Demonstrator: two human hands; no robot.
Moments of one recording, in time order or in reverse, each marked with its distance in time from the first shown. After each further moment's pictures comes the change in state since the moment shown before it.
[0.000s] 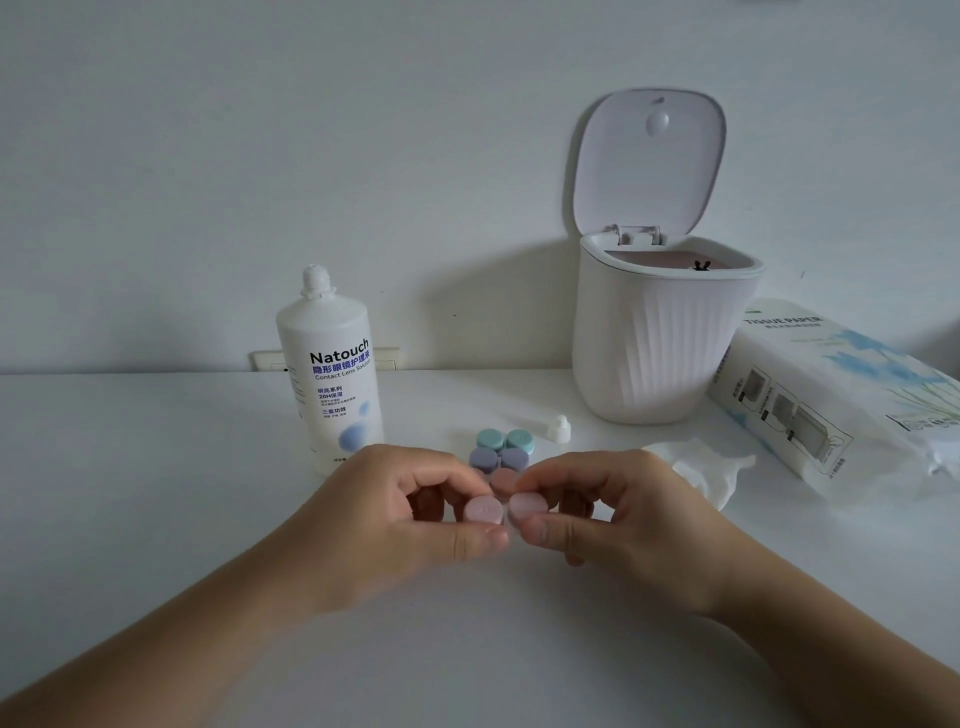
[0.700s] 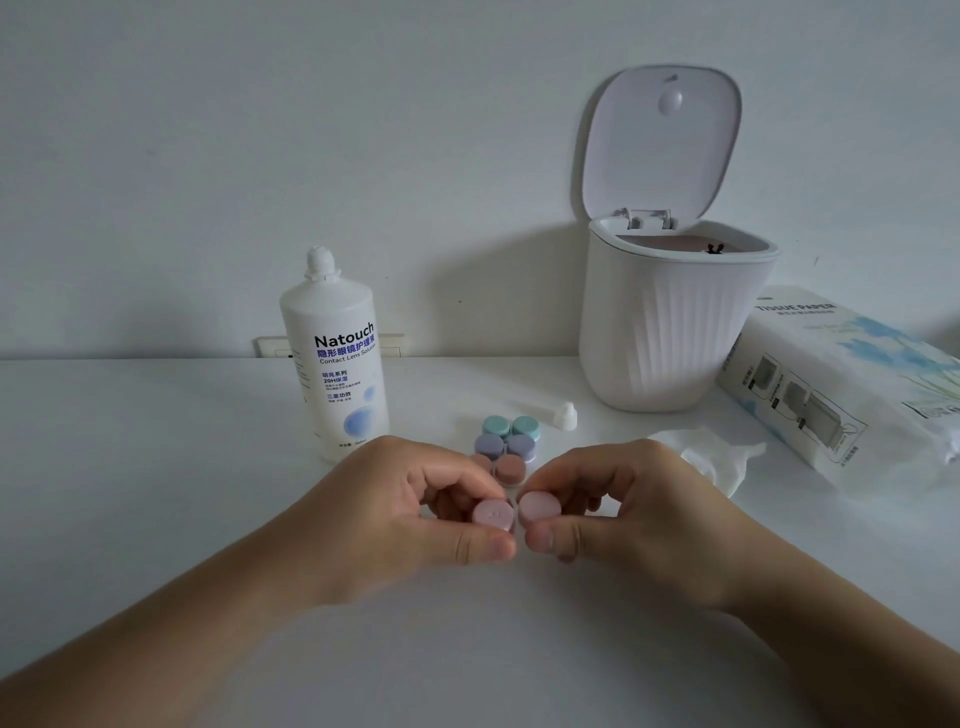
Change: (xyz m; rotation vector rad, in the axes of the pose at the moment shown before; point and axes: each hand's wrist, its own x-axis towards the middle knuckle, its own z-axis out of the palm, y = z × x) left_hand -0.003 0.010 -0.001 -0.068 -0.151 0.014; right_hand -0.003 -0.003 0.001 0.013 -0.025 0.010
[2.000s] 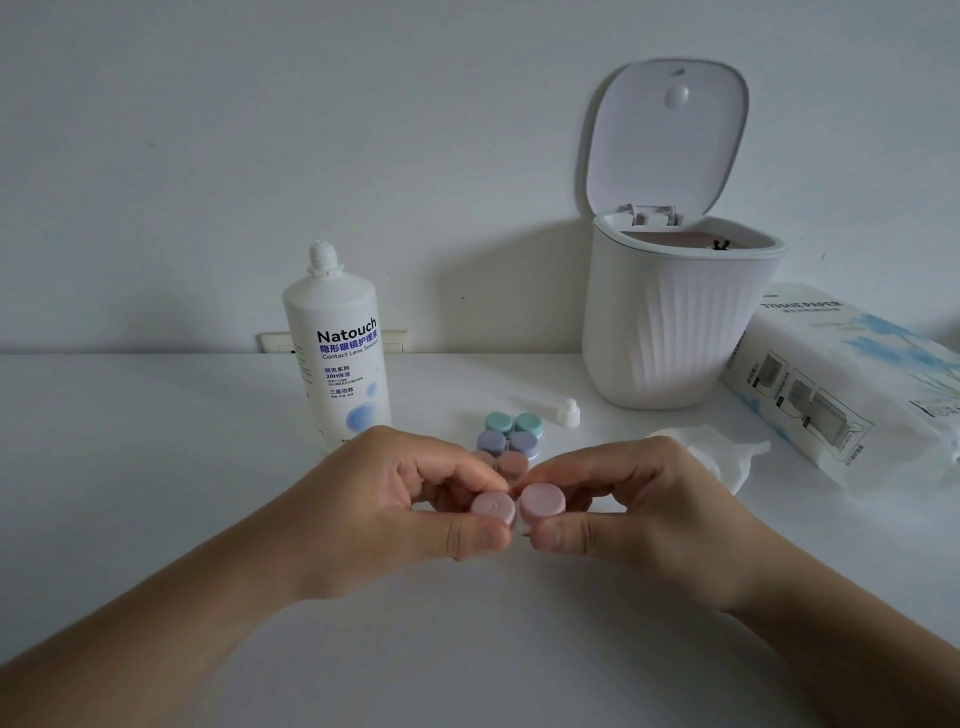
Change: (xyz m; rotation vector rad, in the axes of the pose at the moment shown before) left_hand -0.003 0.000 -0.005 -0.112 -0.022 0.034; right_hand 0.001 0.006 0.002 0.122 -0.040 -0.141
